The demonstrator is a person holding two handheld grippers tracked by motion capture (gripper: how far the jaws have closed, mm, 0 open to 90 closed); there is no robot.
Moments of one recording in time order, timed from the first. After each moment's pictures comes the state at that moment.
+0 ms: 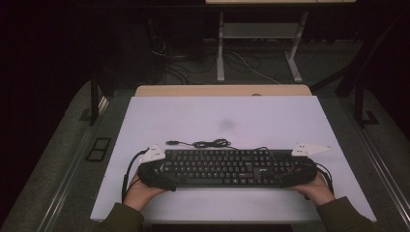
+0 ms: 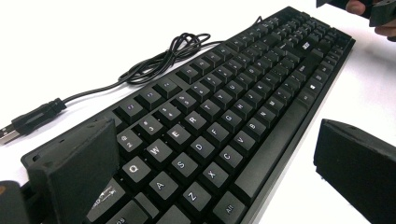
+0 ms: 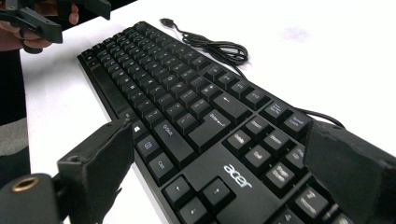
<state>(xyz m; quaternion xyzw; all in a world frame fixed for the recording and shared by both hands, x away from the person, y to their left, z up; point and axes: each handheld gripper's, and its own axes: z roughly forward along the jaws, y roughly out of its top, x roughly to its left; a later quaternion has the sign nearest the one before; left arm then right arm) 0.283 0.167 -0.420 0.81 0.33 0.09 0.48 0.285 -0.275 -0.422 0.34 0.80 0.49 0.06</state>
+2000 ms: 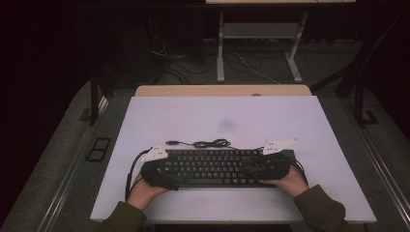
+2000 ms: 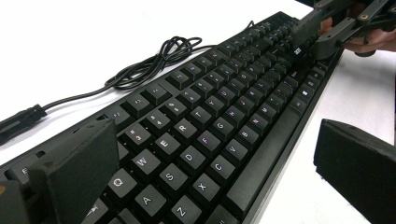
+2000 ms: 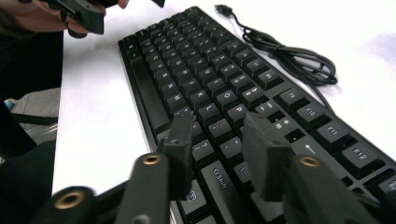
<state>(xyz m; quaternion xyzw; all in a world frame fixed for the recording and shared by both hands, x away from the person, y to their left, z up) 0.286 0.161 -0.424 0.80 0.32 0.07 0.49 0.306 -0.214 -0.428 0.25 0.84 0.48 0.00</state>
